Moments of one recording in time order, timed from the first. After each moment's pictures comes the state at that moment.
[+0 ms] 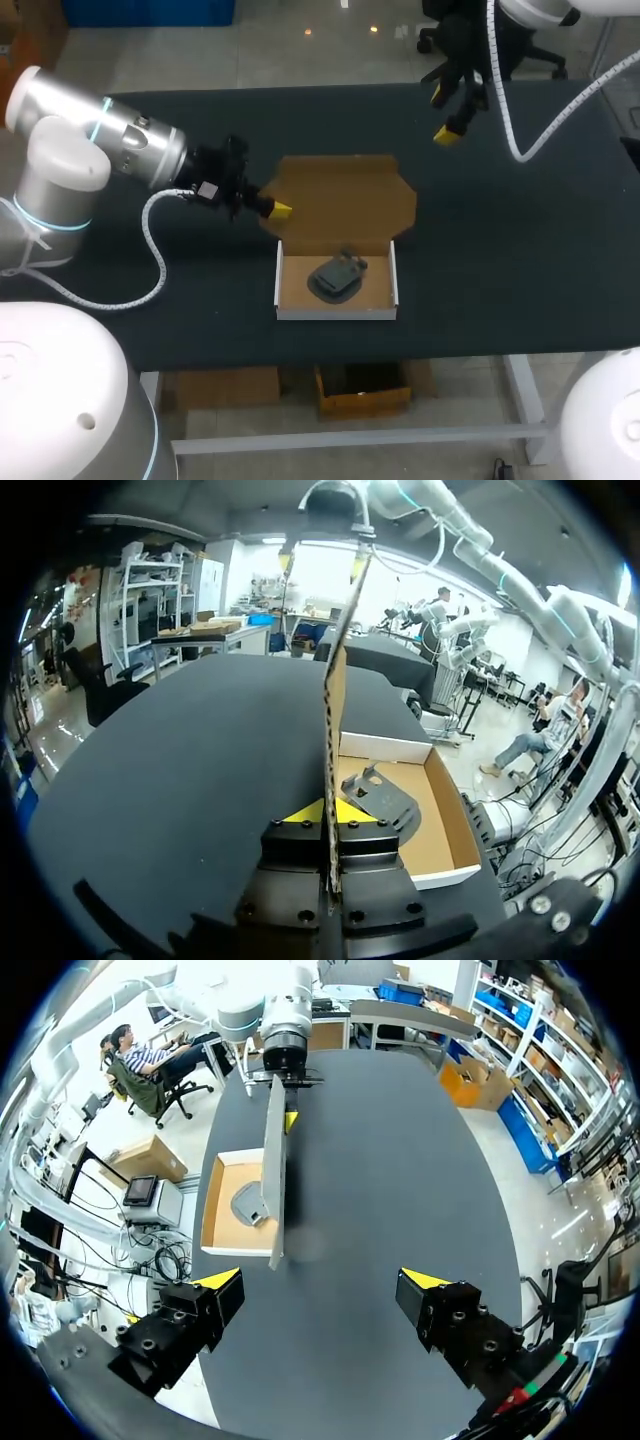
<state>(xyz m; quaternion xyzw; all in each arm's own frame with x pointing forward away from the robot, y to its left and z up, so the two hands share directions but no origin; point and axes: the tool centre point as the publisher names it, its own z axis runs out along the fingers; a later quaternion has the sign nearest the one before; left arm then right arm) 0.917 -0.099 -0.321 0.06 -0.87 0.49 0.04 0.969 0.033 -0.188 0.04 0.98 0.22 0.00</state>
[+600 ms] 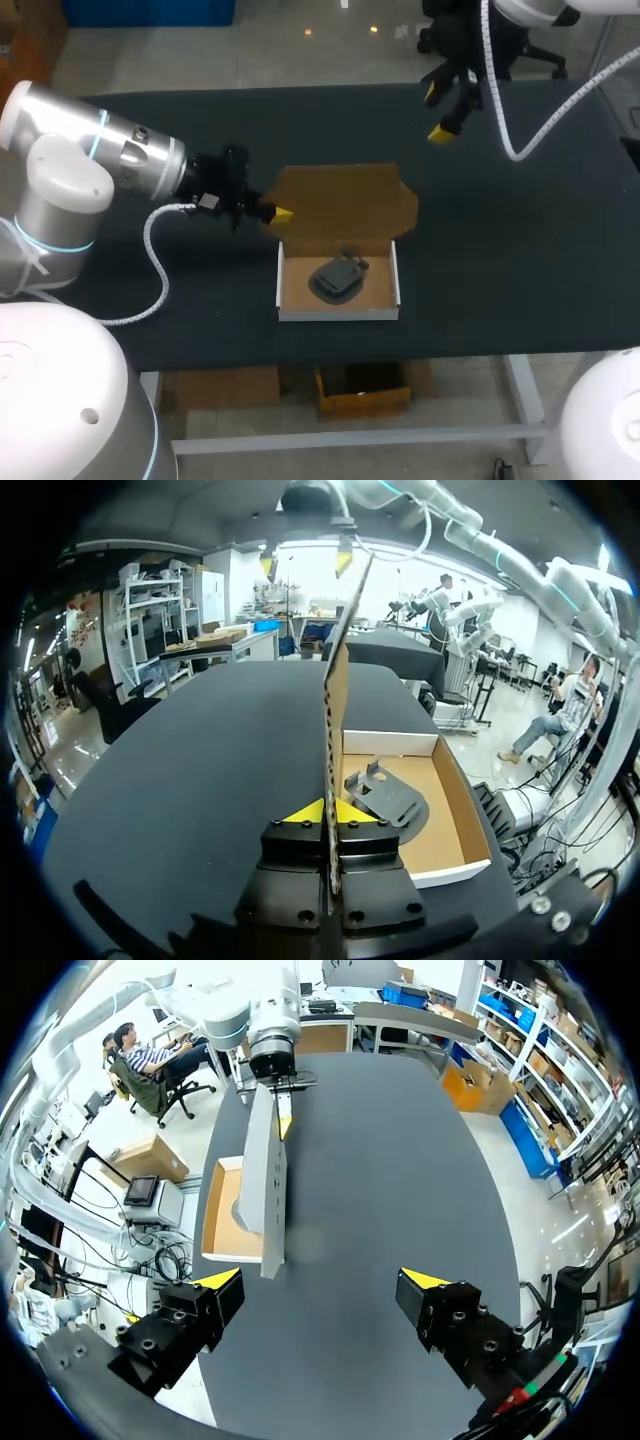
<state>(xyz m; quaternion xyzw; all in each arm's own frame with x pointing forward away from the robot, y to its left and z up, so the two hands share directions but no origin) 0.909 -0.101 -0.321 0.04 -0.87 0.48 -0.02 0.969 0.042 -0.185 0.03 0.98 0.22 0.00</state>
